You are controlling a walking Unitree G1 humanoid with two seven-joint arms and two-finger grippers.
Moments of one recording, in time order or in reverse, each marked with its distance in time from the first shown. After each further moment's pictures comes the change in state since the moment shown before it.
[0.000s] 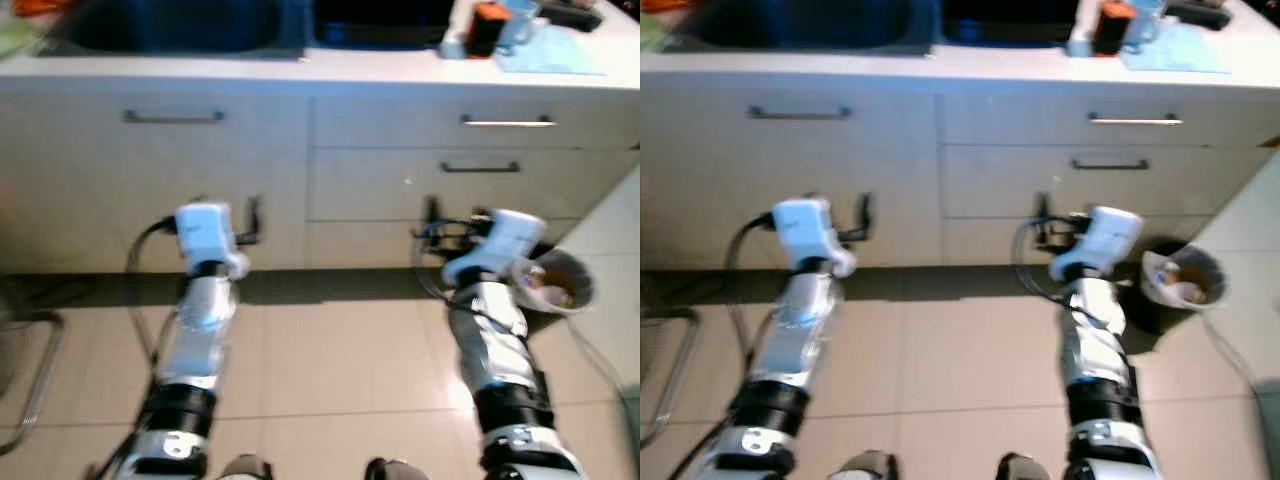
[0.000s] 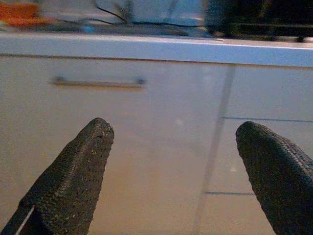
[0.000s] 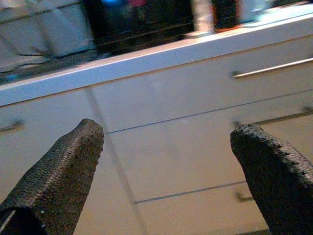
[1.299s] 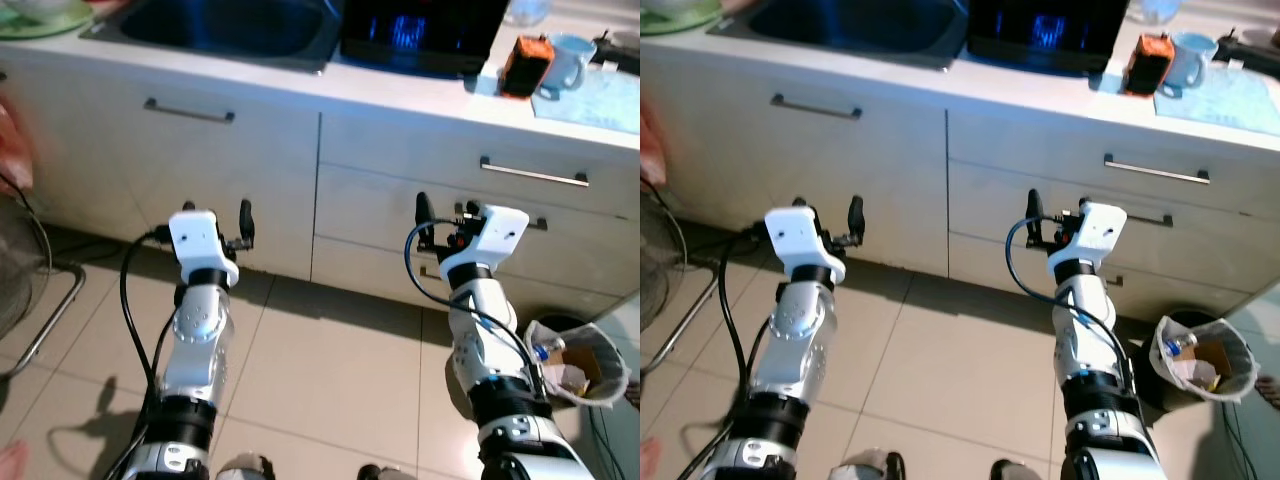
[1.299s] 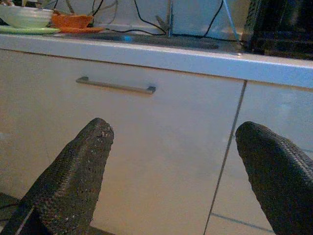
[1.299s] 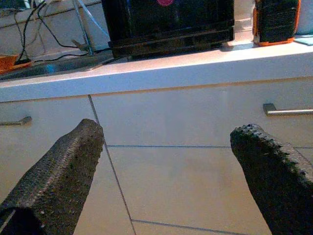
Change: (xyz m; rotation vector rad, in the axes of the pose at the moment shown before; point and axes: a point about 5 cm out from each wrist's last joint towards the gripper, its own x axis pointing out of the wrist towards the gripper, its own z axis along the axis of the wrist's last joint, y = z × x) left arm -0.009 0.002 -0.001 -0.020 -0.032 0.032; right arm 0.005 0.000 0.000 -0.047 -0.009 0.038
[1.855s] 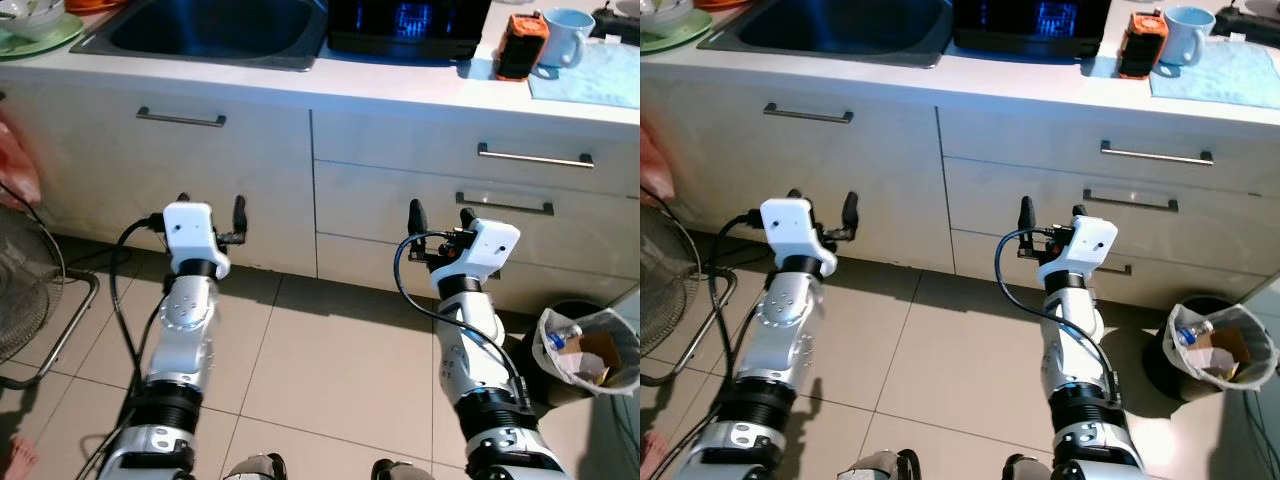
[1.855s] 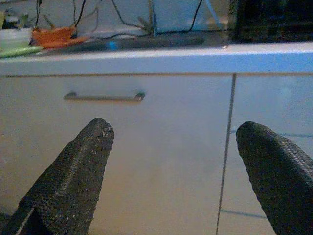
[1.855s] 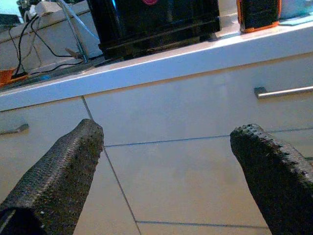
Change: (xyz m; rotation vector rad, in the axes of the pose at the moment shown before) left arm 0.013 0.007 0.006 0.053 -0.011 -0.060; right arm -0.012 0.010 -0.010 0.001 -0.043 -0.005
